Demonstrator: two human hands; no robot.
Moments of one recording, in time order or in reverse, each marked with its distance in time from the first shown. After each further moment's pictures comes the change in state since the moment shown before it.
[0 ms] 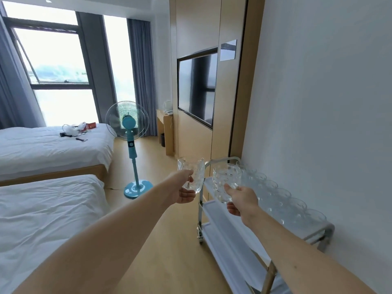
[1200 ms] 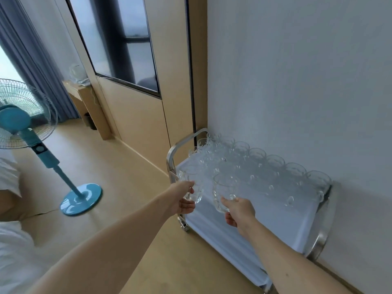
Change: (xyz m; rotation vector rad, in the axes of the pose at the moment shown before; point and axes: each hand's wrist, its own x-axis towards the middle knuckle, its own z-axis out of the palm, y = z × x) left_hand 0.360 0.023 0.031 0.349 -0.328 -0.233; right_hand 0.242 0.119 0.101 0.140 0.385 0.352
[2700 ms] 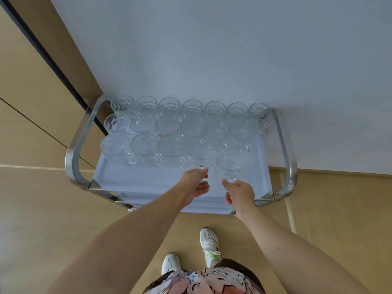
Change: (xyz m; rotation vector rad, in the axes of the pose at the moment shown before) left_hand 0.206 0.022 0.150 0.222 -0.597 -0.134; right_hand 0.108 0.064 -0.016 0.173 0.718 0.381
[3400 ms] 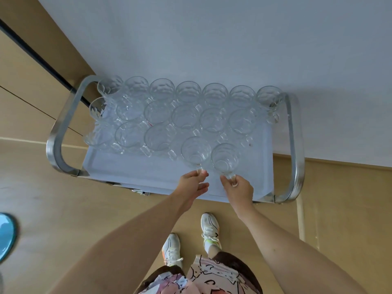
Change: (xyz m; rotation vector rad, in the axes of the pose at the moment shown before) left_hand 0.037 -0.034 0.040 -0.137 0.105 -0.008; right_hand 0.057 0.014 -0.021 -0.240 -0.116 -0.247
